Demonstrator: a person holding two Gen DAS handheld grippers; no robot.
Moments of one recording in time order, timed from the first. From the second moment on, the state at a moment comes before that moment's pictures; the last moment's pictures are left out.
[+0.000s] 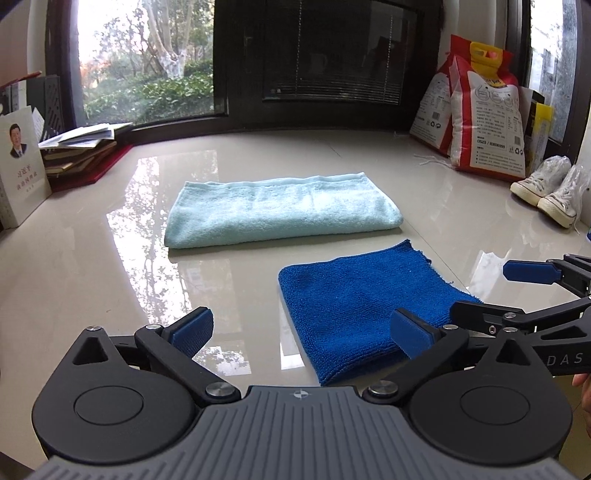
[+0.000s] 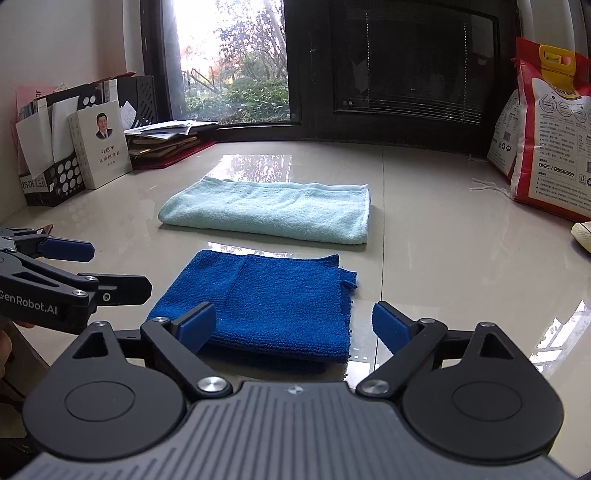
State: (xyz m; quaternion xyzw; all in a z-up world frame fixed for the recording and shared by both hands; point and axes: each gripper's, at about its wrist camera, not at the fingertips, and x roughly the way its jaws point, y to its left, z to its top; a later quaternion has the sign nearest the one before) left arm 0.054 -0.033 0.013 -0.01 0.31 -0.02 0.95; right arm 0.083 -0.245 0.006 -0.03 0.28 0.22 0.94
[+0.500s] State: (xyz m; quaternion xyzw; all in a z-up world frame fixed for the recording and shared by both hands) left arm 0.050 -0.036 0.015 -0.01 0.33 0.02 0.94; right arm 0.075 -0.257 0.004 -0.02 0.28 0.21 0.94
